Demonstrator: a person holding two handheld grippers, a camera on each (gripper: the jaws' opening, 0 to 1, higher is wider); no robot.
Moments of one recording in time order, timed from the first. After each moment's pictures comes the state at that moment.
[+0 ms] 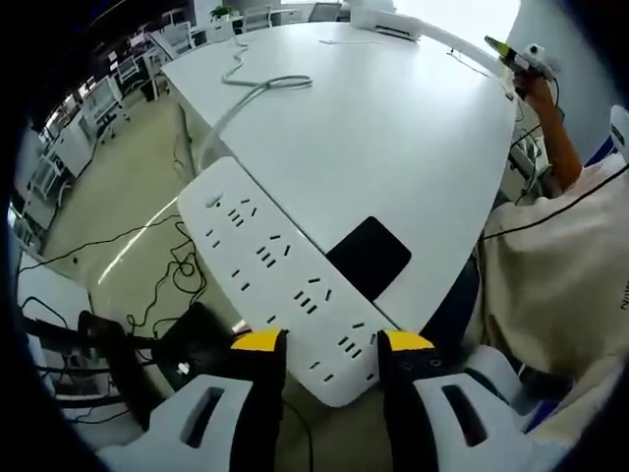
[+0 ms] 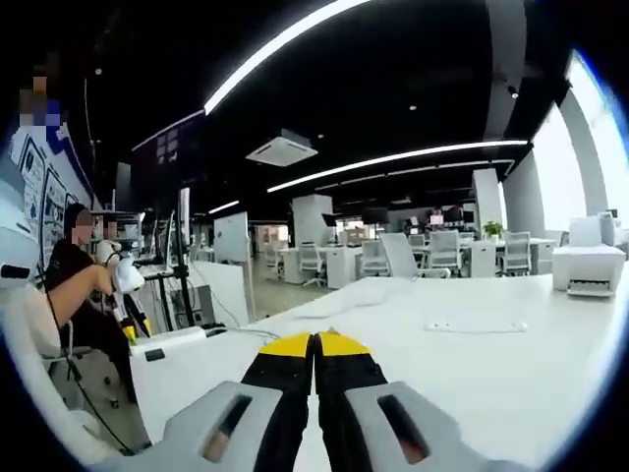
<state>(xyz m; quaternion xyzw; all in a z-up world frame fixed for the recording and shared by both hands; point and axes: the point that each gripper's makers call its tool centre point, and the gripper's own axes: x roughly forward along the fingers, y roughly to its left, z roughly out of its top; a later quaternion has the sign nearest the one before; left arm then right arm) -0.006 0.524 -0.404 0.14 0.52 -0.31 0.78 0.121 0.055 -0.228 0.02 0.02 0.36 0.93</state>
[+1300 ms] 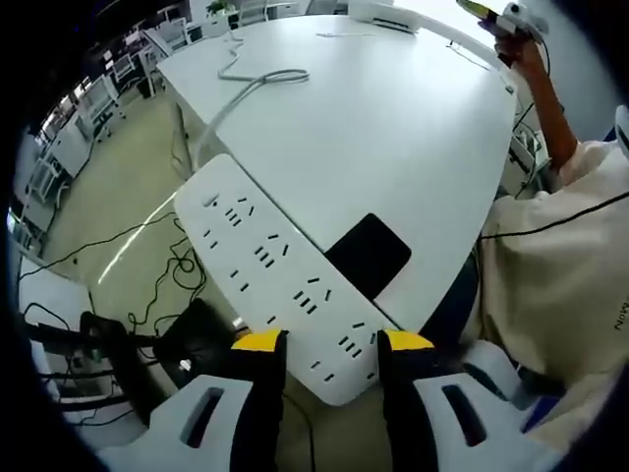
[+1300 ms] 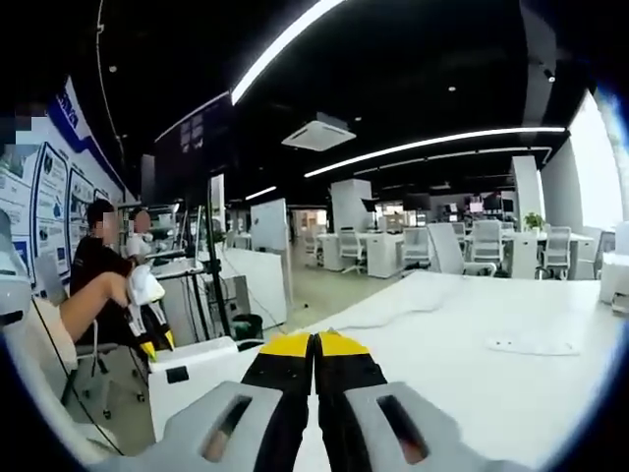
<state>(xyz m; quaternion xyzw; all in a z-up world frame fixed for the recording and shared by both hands) -0.008 0.523 -0.404 0.15 0.54 -0.31 0.77 0.152 0.169 -0.204 0.01 0.05 0.45 0.89</state>
